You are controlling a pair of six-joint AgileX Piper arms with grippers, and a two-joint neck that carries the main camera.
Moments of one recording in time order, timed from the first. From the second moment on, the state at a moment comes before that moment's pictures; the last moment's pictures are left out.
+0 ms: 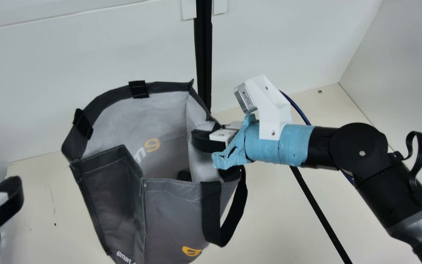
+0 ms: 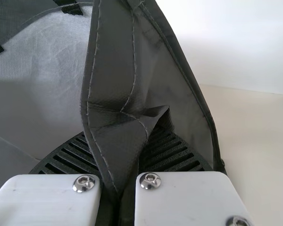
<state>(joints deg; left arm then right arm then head) -17.4 70.0 -91.7 -2.0 64.8 4.6 4.2 74.8 -72.5 53.5 47.7 -35.5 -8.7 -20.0</state>
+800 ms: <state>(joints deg) -14.8 59.2 -79.1 5.5 67.6 0.7 4.2 74.8 -72.5 53.5 47.7 -35.5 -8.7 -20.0</state>
